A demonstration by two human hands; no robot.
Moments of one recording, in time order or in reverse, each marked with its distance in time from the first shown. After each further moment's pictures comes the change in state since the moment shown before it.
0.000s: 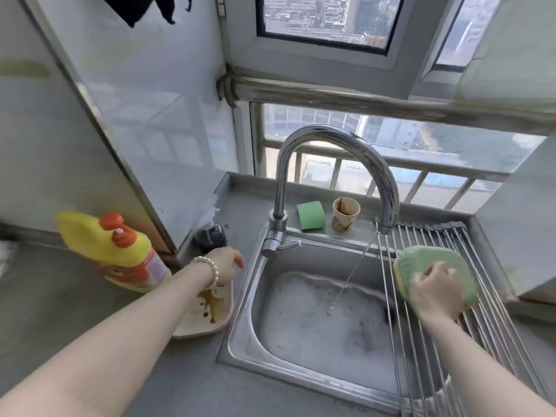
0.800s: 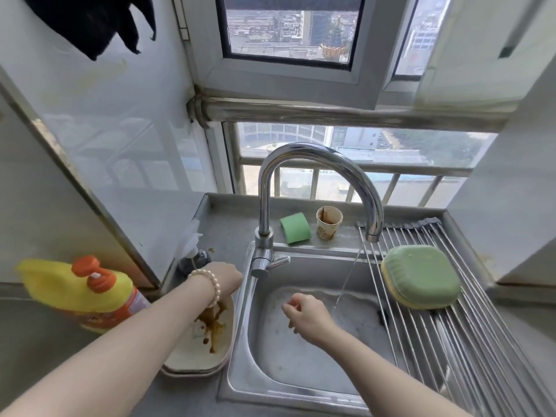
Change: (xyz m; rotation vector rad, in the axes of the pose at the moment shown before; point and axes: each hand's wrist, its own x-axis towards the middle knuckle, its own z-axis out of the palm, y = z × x) left_hand 0.018 0.029 -0.022 0.879 -0.080 0.347; right_hand -0.123 -0.130 0.037 0.319 -0.823 -0.275
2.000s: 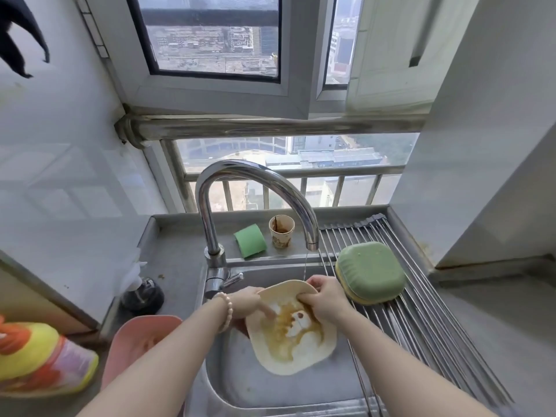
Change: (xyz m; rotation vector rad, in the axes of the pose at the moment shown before) left_hand 0.050 0.094 -0.038 -1.546 -0.277 0.059; right_hand -0.004 0.049 -0.101 0.209 0.295 0.126
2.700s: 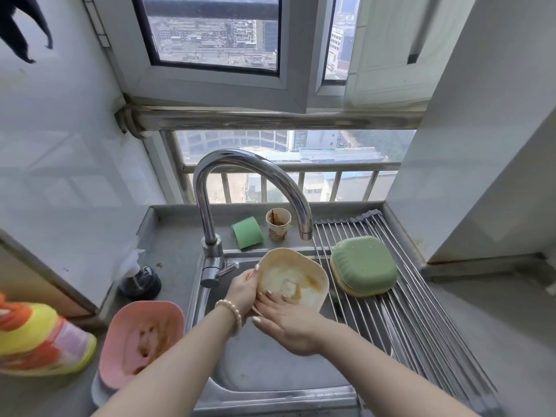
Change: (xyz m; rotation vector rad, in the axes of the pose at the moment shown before) left_hand 0.002 -0.003 0.039 -0.591 0.489 0.227; right_hand -0.052 -0.024 0.022 -0.717 -0.572 -0.463
